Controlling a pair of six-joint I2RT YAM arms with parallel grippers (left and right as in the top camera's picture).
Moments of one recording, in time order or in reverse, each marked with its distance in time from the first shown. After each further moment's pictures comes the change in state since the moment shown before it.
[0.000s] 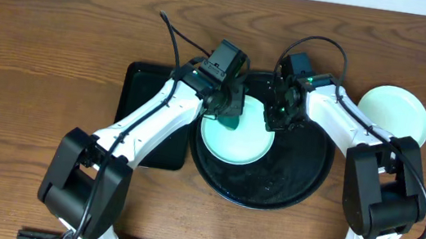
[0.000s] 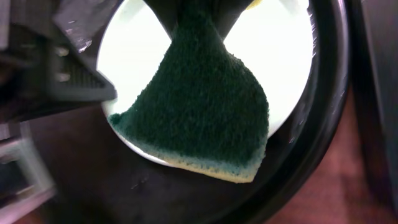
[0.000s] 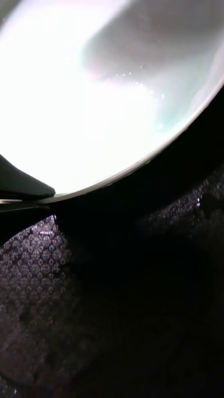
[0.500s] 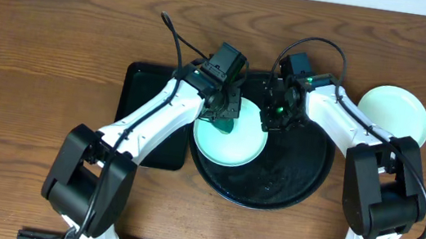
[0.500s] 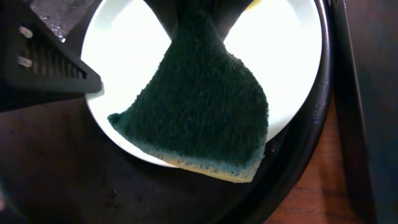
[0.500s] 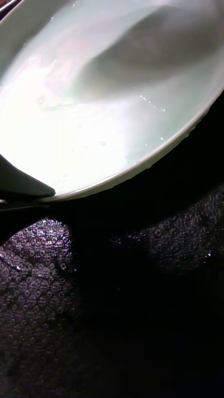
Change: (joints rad) left arm 0.001 0.024 0.000 -0.034 -0.037 0.006; right arm 0.001 0.000 0.000 0.000 -0.104 0.000
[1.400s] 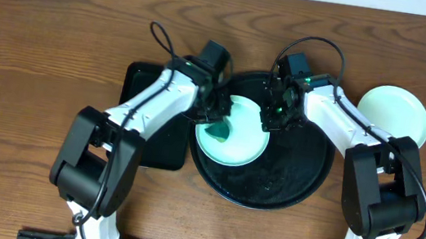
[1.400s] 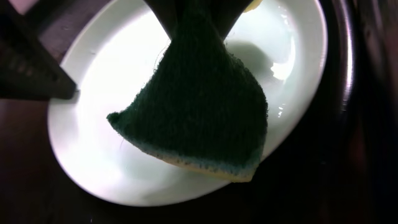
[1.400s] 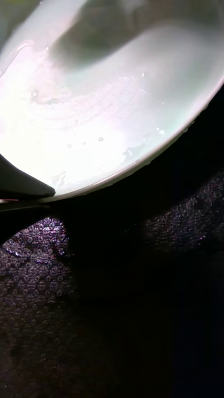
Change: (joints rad) left arm 0.100 0.089 0.000 -0.049 0.214 -0.084; right arm 0.008 0.000 0.000 0.005 0.060 0.000
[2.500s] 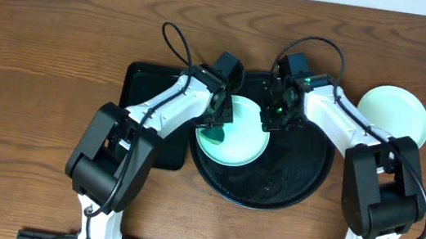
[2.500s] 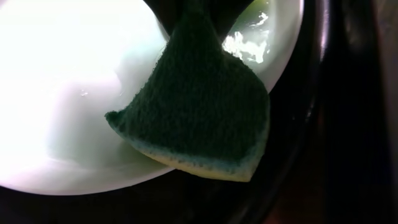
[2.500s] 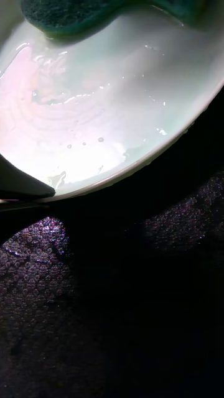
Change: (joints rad) left arm -0.079 0.071 0.009 0.000 -0.243 -0.056; right arm 0.000 0.000 0.000 0.001 0.001 0.000
